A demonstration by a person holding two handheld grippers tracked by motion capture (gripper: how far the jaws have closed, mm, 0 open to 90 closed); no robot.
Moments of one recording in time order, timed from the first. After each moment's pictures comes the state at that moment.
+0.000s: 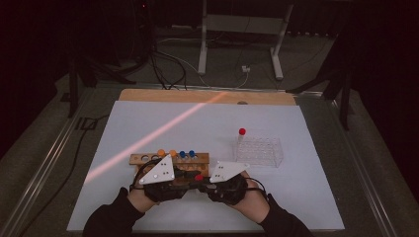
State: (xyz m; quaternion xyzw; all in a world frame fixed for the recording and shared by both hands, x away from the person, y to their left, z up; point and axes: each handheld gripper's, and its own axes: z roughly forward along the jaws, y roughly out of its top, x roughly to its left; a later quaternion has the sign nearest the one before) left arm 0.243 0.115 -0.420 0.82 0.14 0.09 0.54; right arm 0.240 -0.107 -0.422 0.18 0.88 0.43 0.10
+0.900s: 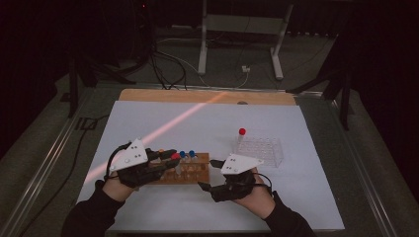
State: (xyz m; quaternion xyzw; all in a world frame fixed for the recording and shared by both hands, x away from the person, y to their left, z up) left arm 0.254 0.169 -0.380 0.80 0.20 0.18 0.54; right arm 0.247 -0.124 -0.413 0.21 0.84 0.48 0.13
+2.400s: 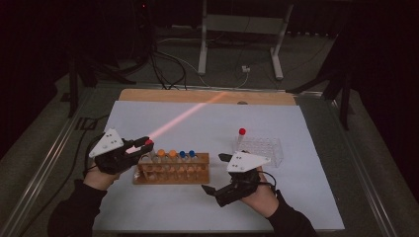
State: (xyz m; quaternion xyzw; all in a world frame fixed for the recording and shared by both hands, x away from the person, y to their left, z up) left arm 0.286 0.223 -0.405 0.78 0.29 0.21 0.51; right arm 0.249 -0.134 -0.406 0.21 0.83 0.49 0.13
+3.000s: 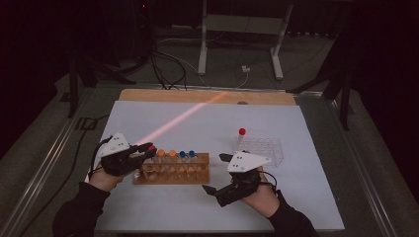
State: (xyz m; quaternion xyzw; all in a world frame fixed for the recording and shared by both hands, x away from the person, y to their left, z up) left arm 0.295 0.221 -0.431 0.80 0.30 0.18 0.49; right arm 0.249 -0.136 -0.406 0.21 0.84 0.49 0.13
